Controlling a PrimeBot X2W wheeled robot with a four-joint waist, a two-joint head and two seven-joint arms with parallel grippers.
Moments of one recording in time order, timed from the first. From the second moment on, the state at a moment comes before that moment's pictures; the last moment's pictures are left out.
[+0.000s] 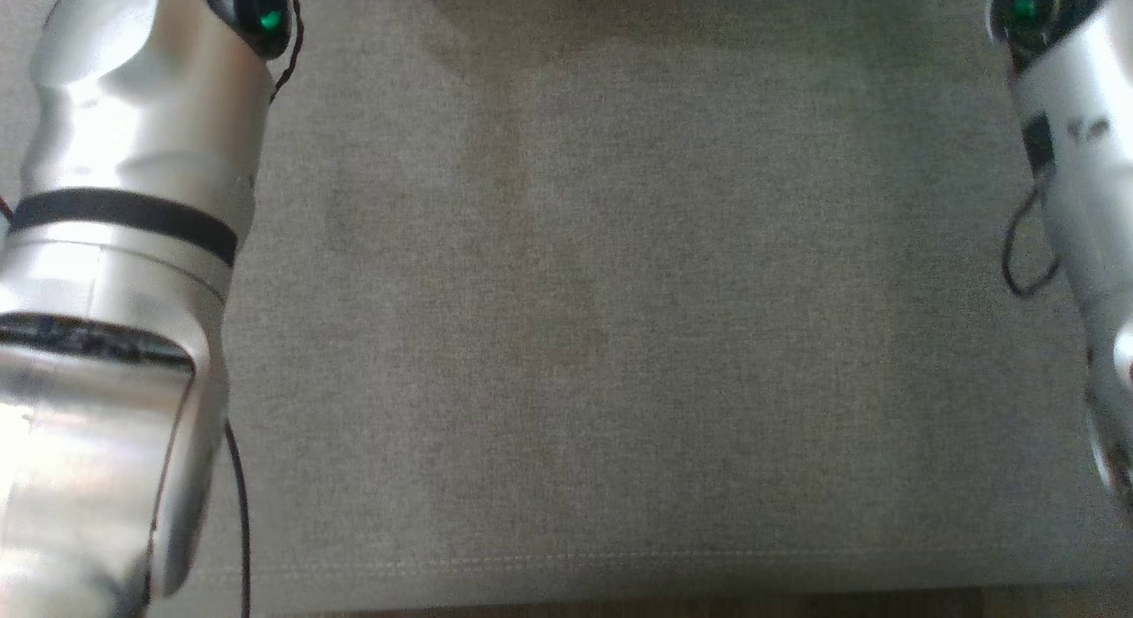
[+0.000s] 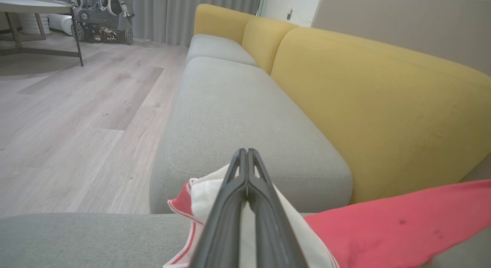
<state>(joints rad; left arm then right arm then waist) -1.39 0.03 -0.31 1.24 -0.47 -0.10 -0.25 -1.28 -0.19 0.35 0.99 0.60 0.13 -0.25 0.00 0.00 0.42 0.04</state>
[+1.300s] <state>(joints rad) 0.29 0.15 -0.21 -0.19 -0.47 0.20 0.04 0.30 -0.04 -0.14 0.04 0.45 0.13 0.12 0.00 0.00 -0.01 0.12</state>
